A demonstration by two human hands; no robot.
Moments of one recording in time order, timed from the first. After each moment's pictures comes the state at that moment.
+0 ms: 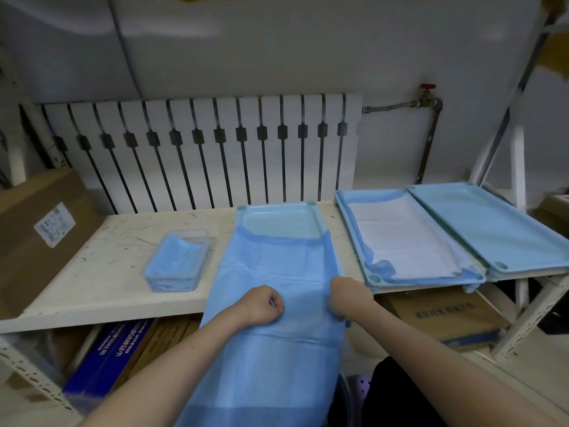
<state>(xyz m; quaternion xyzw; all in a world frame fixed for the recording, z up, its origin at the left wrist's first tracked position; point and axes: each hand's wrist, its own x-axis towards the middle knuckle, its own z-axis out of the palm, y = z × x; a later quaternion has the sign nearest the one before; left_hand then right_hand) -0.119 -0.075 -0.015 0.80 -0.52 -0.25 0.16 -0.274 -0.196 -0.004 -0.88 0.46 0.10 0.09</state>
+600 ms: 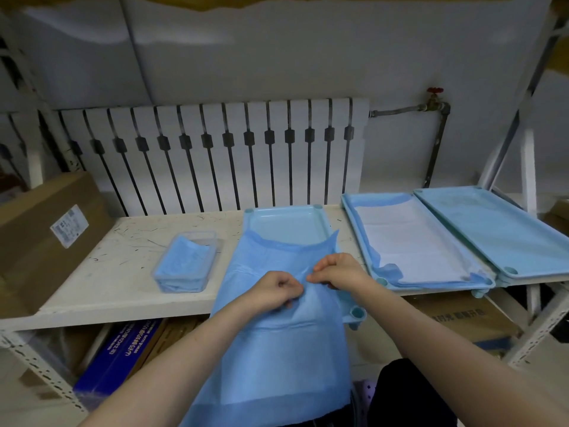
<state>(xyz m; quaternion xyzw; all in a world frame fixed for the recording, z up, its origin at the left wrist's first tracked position) -0.132 -0.077 0.011 0.73 -0.42 -0.37 0.39 -0.263 -0.194 0.031 -0.70 0.38 -0.17 0.58</state>
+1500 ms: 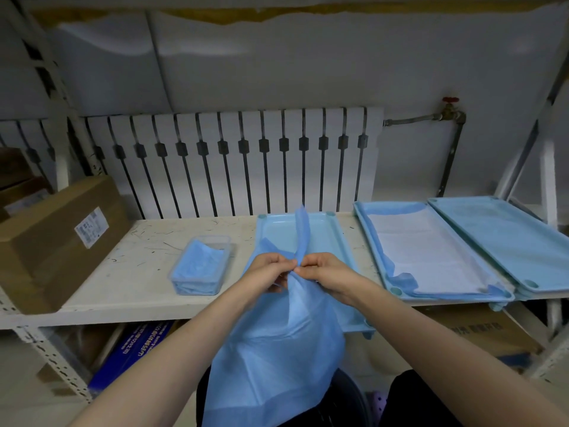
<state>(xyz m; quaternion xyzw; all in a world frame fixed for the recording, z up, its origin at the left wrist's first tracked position) -0.110 -0.063 0.052 0.68 -0.33 -0.37 0.54 -0.224 -0.173 0.042 -0.70 0.24 -0.14 0.66</state>
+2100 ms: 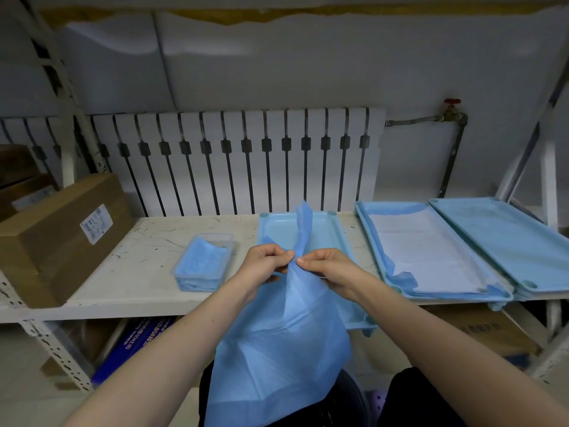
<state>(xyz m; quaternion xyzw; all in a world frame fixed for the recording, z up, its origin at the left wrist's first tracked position) -0.109 -0.056 0.059 0.67 -0.31 -0.34 0.59 -0.230 -0.171 0.051 -0.64 0.25 -0.16 0.71</state>
